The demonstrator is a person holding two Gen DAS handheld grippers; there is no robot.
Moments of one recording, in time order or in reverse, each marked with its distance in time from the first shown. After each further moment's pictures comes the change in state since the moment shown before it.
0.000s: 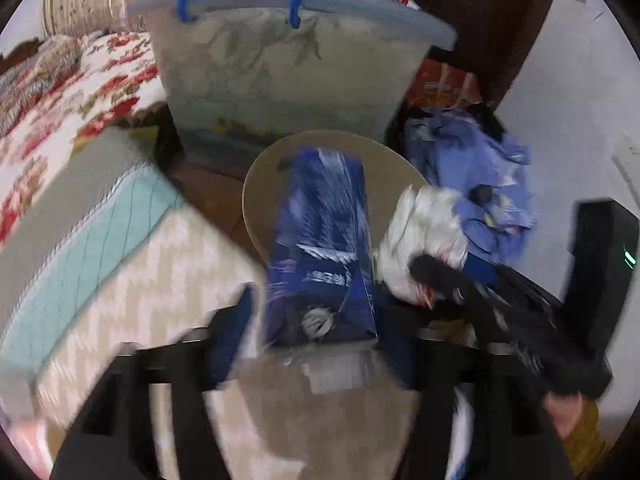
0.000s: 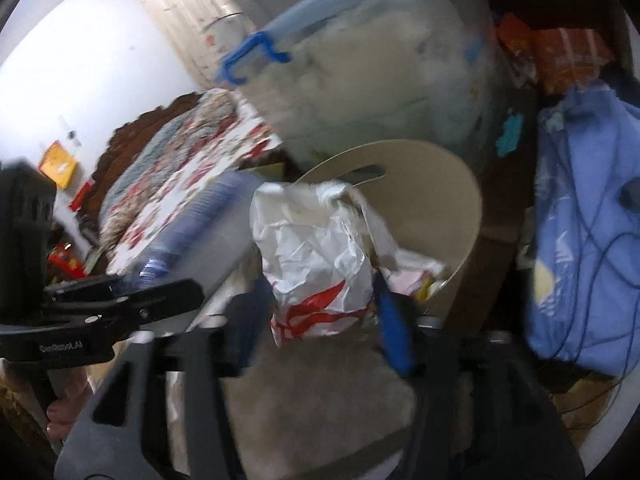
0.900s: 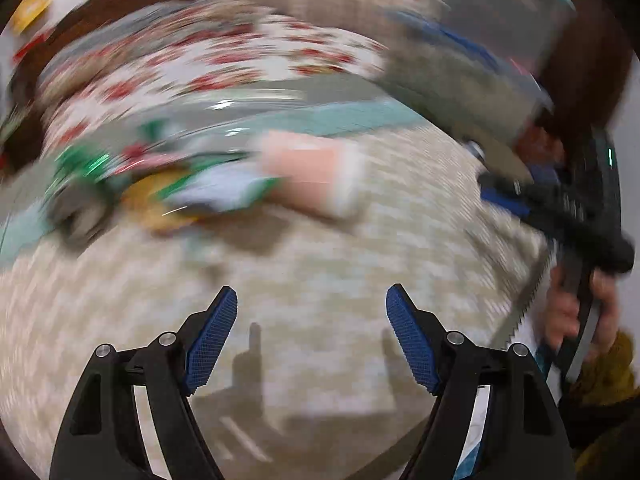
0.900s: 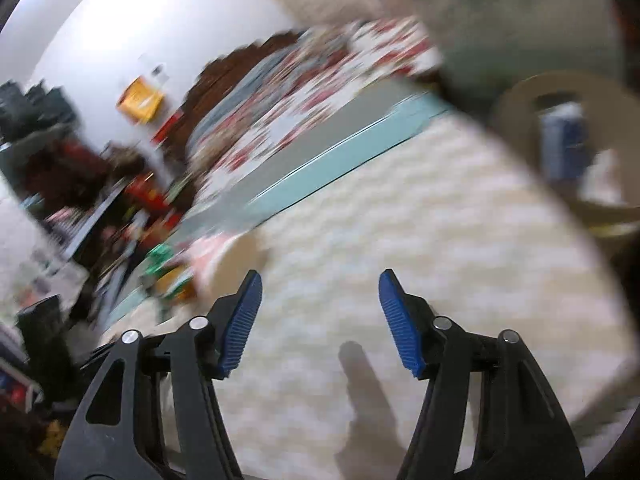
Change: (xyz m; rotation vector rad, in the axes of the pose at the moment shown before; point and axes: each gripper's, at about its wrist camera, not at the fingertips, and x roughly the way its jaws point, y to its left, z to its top) left arm -0.194 0.168 -0.282 -0.436 -0.133 0.224; right arm 0.032 0.174 -0.090 -0.158 0.268 0.384
